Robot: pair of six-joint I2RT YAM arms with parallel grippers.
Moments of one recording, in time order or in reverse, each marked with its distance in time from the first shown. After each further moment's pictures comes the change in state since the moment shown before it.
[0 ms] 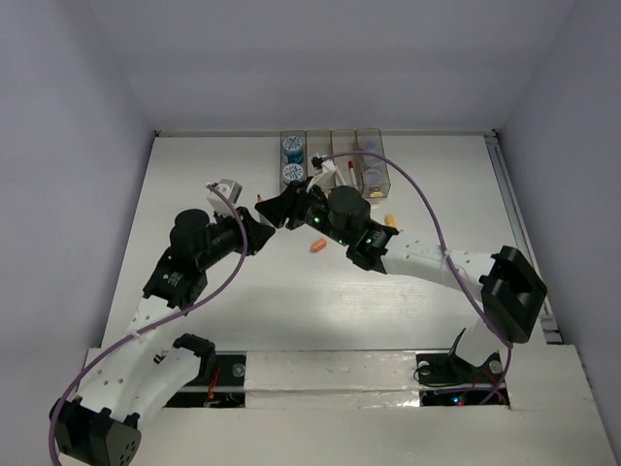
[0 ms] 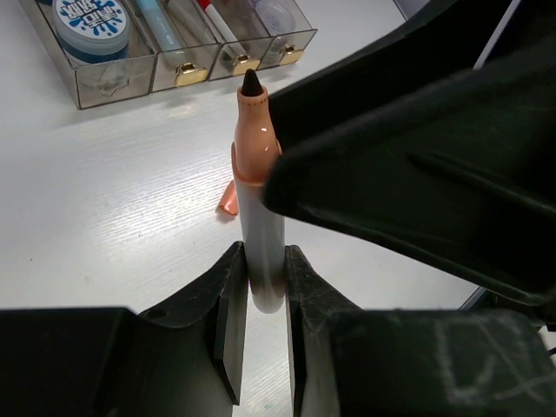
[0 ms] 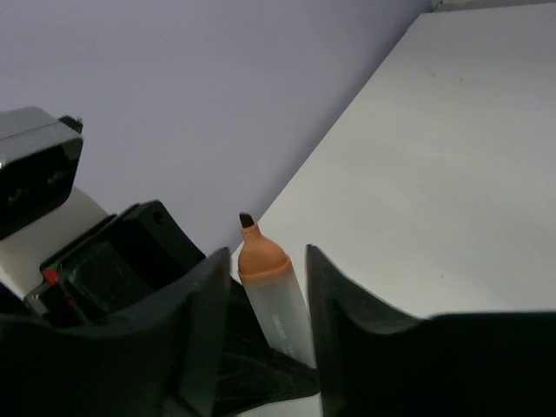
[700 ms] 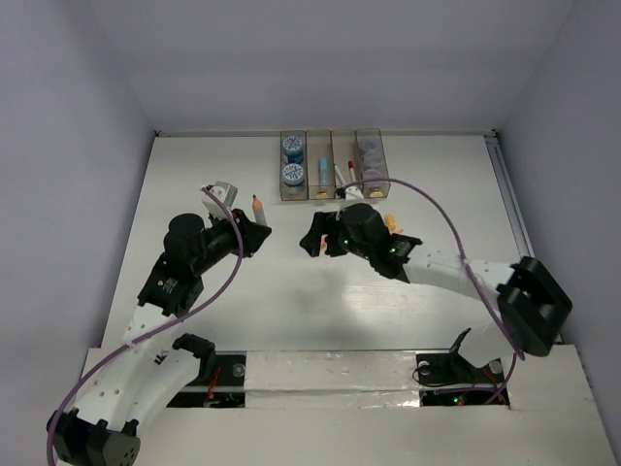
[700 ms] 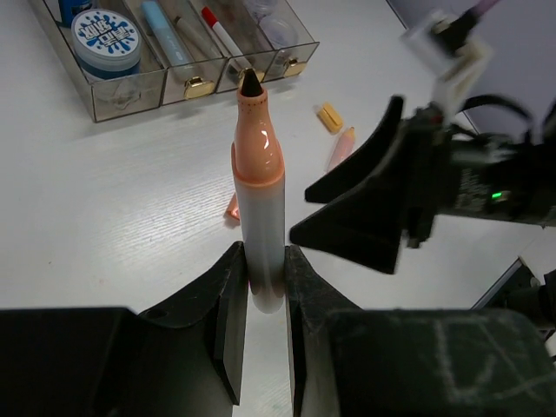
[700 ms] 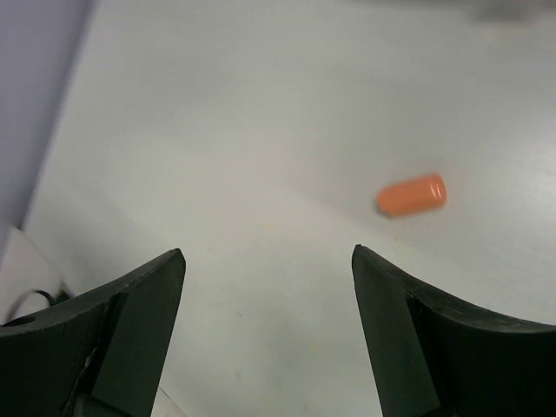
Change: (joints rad) left arm -0.001 -0.057 0.000 -0.023 -0.021 0.024; right arm -0.102 -0.198 -0.270 -0.360 0.065 -0.045
